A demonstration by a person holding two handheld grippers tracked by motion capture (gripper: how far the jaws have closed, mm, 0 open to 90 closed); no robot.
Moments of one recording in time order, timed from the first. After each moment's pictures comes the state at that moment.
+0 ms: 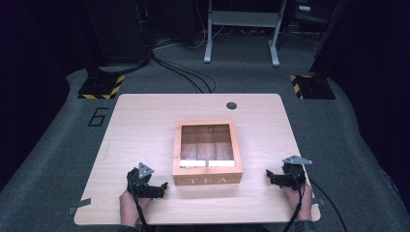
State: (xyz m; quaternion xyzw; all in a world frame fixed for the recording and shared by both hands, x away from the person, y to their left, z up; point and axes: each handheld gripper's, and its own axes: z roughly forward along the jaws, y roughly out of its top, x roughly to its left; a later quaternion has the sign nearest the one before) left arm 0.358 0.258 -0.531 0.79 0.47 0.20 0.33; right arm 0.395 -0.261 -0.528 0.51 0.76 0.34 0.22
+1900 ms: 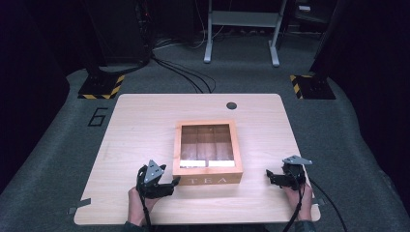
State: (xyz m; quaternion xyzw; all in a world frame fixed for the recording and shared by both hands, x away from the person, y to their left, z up) left arm 0.341 0.219 -0.484 0.80 0.37 0.22 0.42; right arm 0.395 -0.261 -0.528 0.51 0.76 0.34 0.23
